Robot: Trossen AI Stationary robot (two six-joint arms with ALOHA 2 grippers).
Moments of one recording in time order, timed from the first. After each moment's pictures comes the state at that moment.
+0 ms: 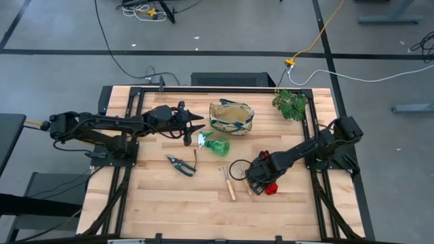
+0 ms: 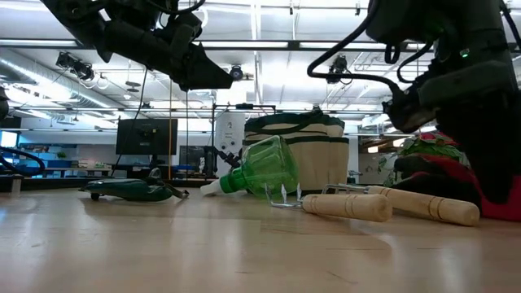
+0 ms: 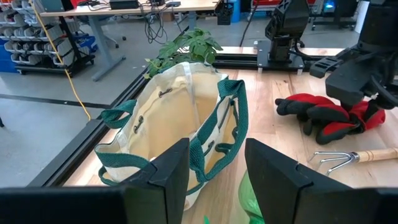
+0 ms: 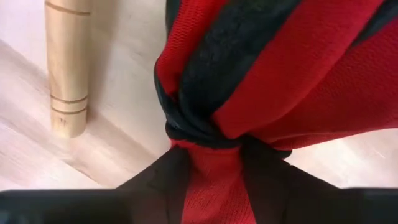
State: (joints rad) left arm 0.22 1.20 0.56 0.38 -0.06 0.06; right arm 0.36 1.73 0.96 -0.78 -0.12 1.19
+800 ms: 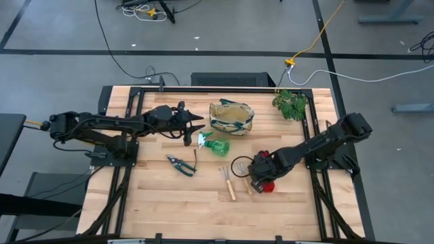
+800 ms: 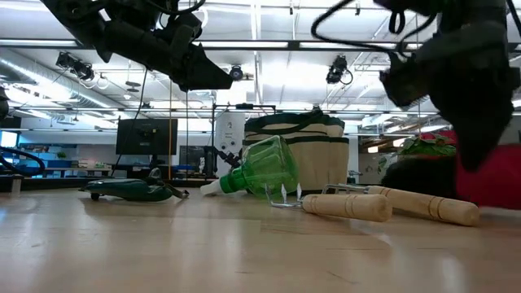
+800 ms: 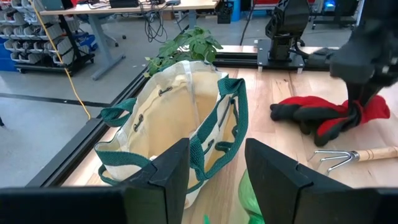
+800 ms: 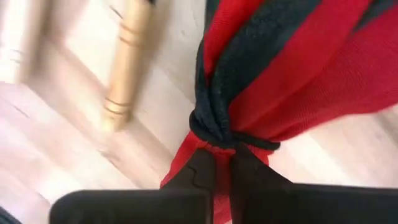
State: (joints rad) left arm 0.22 1.20 0.56 0.38 -0.06 0.06; right arm 0.36 1.57 0.95 -0.77 -0.06 1.13
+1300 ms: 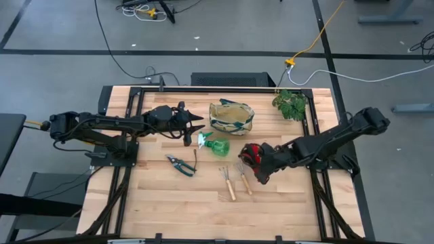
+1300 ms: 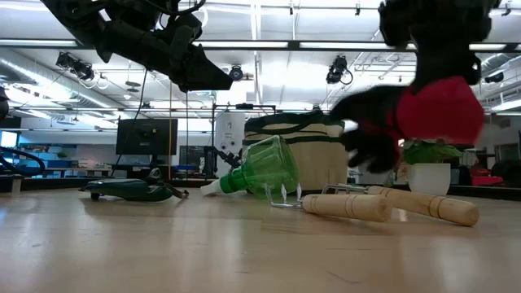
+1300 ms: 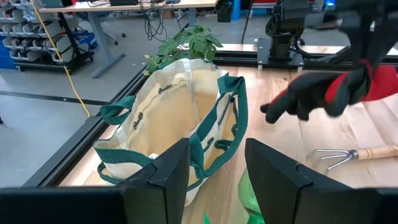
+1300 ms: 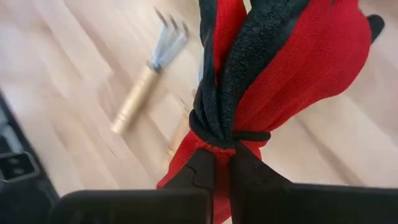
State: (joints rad) left arm 0.22 1.20 0.56 0.37 -0.06 0.06; right arm 0.36 1.30 0.95 -0.73 0.15 1.06
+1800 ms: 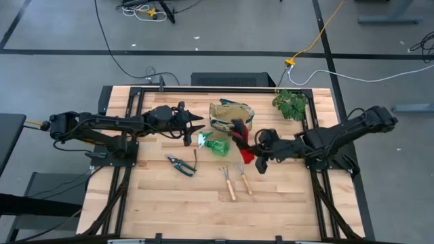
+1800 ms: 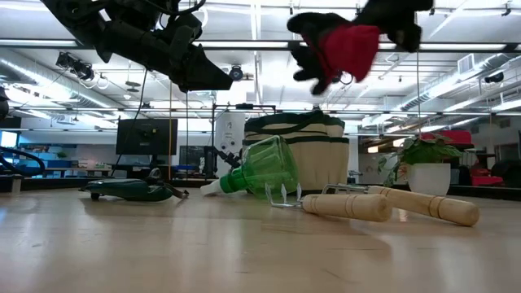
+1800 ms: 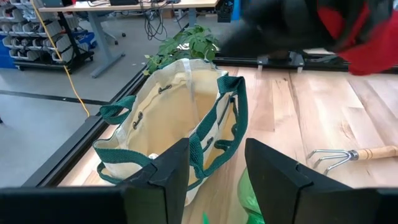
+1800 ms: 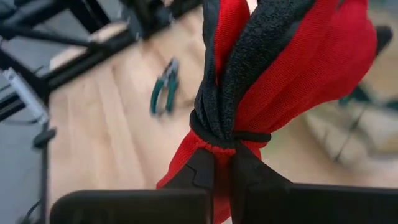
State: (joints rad) left arm 0.22 1.20 0.56 0.37 -0.06 0.05; right arm 0.32 1.18 0.95 -0.43 0.45 0.68
